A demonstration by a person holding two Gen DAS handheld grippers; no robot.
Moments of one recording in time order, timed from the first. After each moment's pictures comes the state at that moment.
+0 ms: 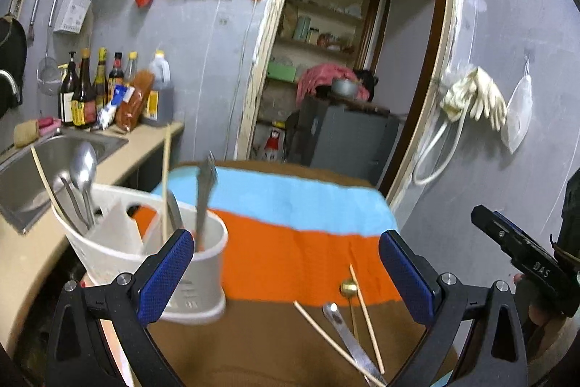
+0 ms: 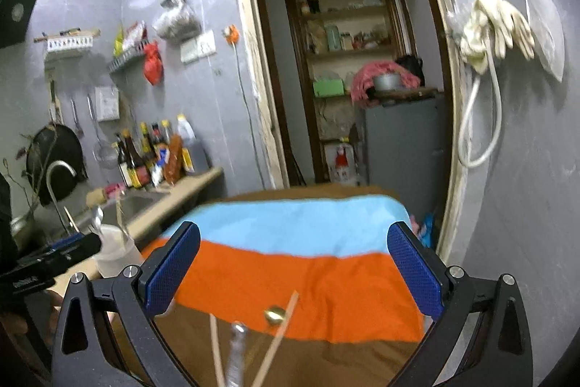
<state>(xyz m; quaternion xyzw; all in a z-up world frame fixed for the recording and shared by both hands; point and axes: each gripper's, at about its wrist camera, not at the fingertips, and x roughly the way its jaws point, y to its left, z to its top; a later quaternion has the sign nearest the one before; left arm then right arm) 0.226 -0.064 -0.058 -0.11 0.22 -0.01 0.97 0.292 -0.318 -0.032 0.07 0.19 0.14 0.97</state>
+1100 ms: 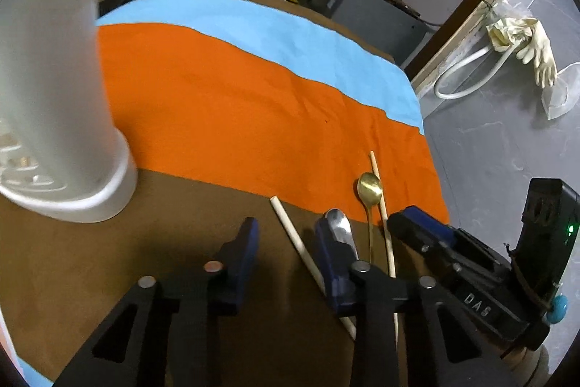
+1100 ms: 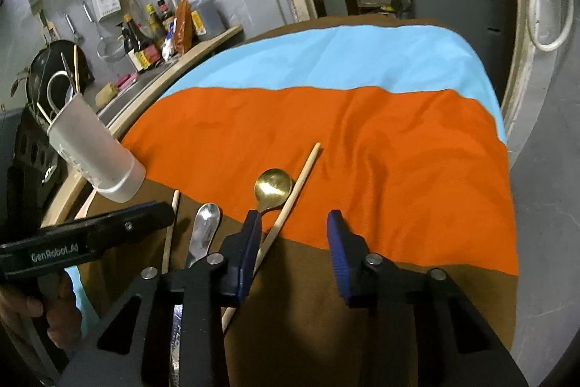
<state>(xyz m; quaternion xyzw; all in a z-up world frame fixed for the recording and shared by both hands) 0.313 -0.091 -0.186 -0.21 0.46 -0.04 0.86 0.360 -0.269 -0.194 0.05 0.43 0.24 0.87</state>
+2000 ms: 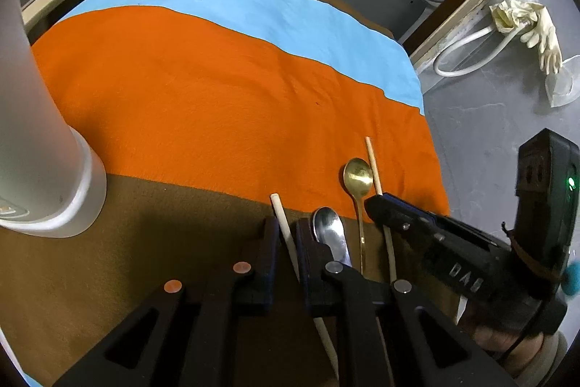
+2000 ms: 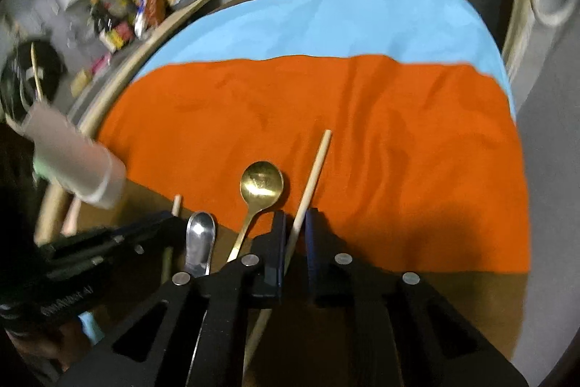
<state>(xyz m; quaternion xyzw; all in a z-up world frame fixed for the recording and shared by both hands) 0.337 -0.096 -0.188 -0.20 0.50 -0.07 0.84 0.387 -0.251 -0.202 0.08 0.52 0.21 0.83</state>
